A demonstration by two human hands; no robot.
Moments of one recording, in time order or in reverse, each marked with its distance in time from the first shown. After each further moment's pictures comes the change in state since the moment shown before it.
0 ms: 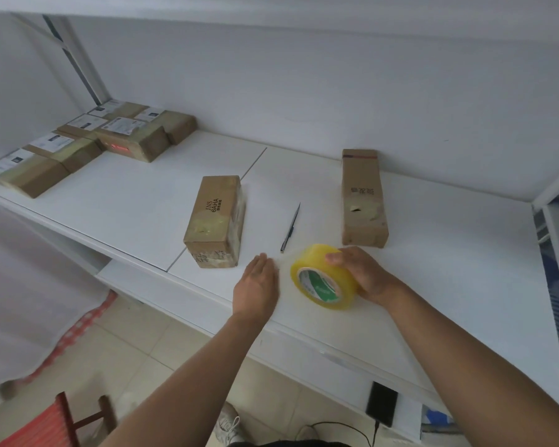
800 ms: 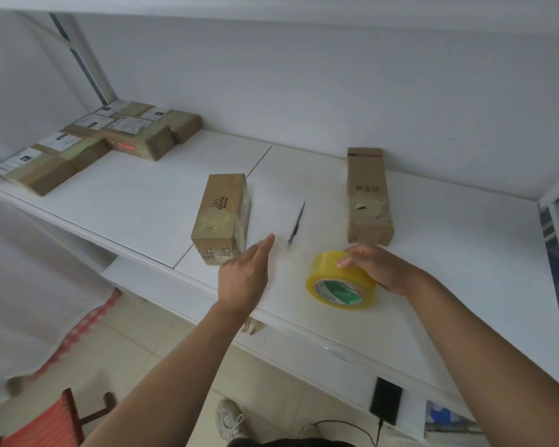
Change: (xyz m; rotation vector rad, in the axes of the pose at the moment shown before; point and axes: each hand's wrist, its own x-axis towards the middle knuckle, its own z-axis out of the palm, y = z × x) left_hand 0.009 -0.007 -0.052 0.139 0.473 0.358; right_hand -0.012 -0.020 -0.013 -0.225 -0.089 0.076
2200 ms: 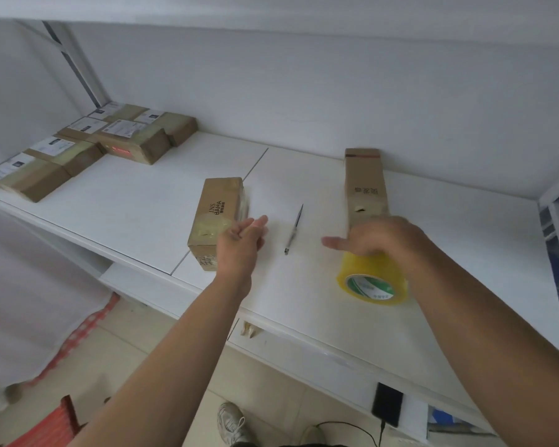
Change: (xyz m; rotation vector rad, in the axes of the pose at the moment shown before) left_hand 0.069 0.022 -0.034 -1.198 -0.079 -1.236; right_hand 0.019 -0.079 -0.015 -1.095 0.089 0.494
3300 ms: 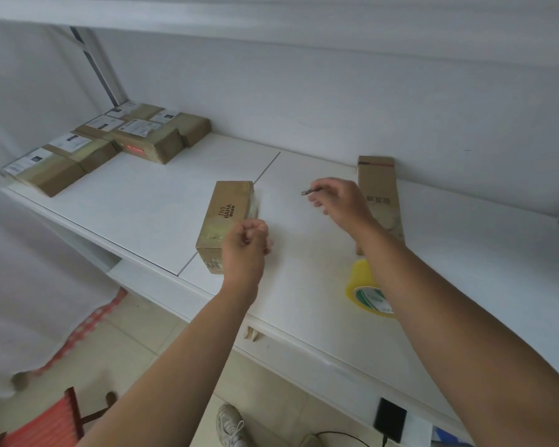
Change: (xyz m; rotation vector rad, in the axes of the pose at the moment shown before) left_hand -0.001 -0.002 0.002 0.094 0.074 0.176; right_hand 0.089 -0.043 -0.003 1.151 0.561 -0.407
